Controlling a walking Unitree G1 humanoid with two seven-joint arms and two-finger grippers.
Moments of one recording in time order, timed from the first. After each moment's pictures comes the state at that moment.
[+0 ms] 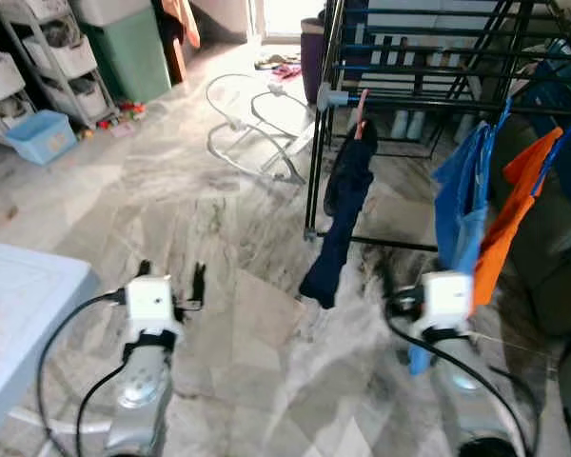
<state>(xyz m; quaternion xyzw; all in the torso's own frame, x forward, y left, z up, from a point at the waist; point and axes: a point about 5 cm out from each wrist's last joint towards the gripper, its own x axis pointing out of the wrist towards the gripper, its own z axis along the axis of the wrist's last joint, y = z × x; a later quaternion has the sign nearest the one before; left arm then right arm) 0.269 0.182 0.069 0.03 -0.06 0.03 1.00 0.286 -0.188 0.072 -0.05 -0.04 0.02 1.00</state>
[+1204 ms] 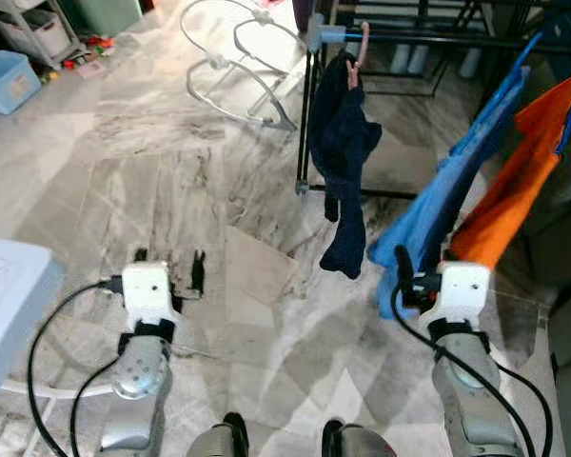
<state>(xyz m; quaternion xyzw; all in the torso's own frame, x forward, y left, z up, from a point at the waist) 0.271 0.172 0.090 0.03 -0.05 0.02 1.00 0.280 -0.182 0.097 -0.03 -0.04 -0.03 1.00</state>
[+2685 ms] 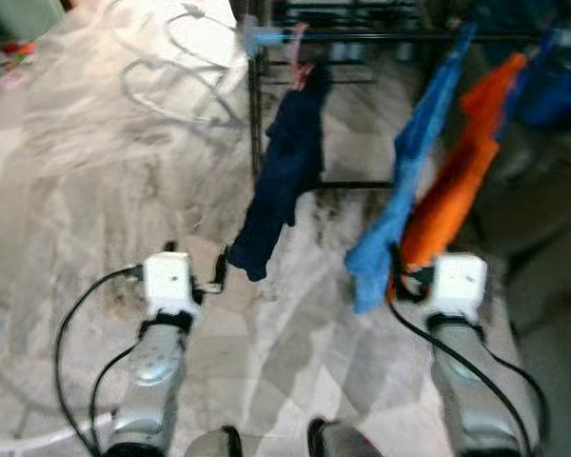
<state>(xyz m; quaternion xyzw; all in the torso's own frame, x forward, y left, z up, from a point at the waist) 0.284 0.155 0.090 0.01 -0.04 -0.04 1.00 0.291 -0.170 0.108 -0.04 -0.05 -0.01 1.00</state>
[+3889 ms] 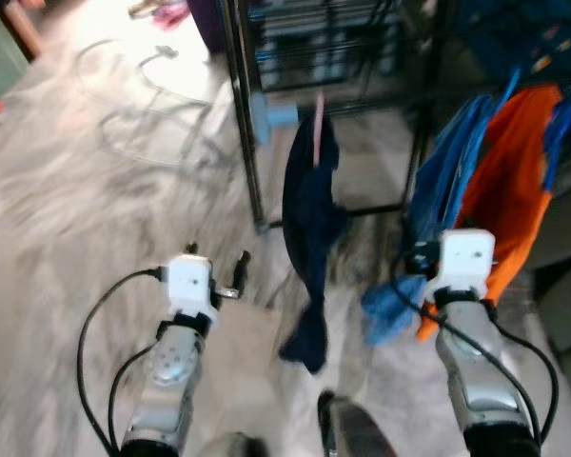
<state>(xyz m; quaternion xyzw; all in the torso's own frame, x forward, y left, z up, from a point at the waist) 0.286 0.132 0.088 0.01 -0.04 -0.08 1.00 0.303 -0.188 0.130 -0.10 -0.09 -0.07 0.99</state>
